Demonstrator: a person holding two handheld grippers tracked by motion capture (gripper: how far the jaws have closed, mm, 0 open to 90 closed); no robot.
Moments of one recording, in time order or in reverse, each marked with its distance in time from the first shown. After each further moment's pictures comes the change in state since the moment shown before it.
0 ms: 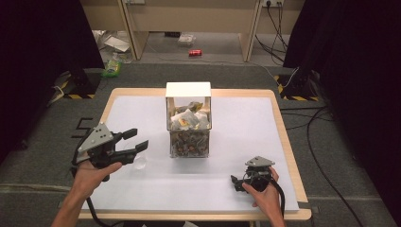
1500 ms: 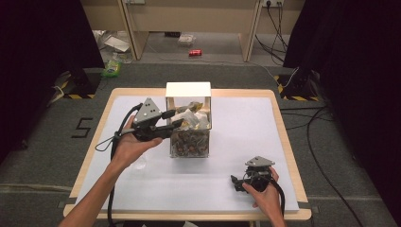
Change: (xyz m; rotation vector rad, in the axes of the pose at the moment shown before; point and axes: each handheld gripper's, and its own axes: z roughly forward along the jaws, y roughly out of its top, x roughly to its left) left arm -0.024 0.057 0.097 0.066 -0.016 0.117; right arm 0.000 0.000 0.000 -0.002 0.000 -0.004
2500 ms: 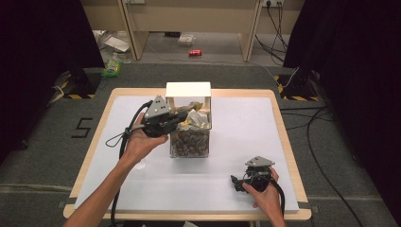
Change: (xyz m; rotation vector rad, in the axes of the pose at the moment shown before) left arm -0.004 0.006 0.021 0.011 -0.020 -0.011; right arm 0.000 0.000 0.000 0.000 0.000 0.001
